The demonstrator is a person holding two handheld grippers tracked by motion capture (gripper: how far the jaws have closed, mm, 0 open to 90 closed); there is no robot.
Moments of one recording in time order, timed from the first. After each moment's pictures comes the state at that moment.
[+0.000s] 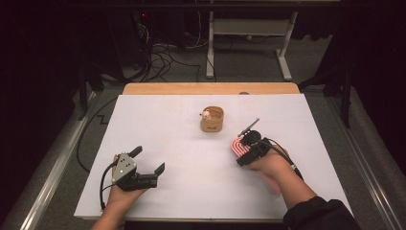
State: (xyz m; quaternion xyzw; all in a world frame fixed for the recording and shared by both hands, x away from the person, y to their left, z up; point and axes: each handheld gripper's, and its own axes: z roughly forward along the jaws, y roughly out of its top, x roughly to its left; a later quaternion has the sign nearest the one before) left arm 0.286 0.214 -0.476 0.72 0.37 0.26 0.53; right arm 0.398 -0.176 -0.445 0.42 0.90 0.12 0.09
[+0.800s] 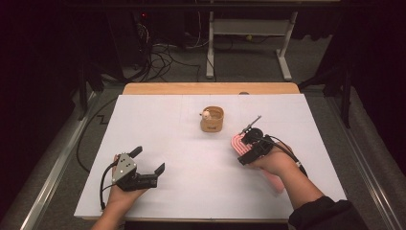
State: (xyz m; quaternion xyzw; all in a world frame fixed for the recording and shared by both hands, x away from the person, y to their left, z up) left arm 0.286 0.214 -0.476 0.72 0.37 0.26 0.53; right arm 0.393 -0.177 -0.426 0.40 0.90 0.13 0.10
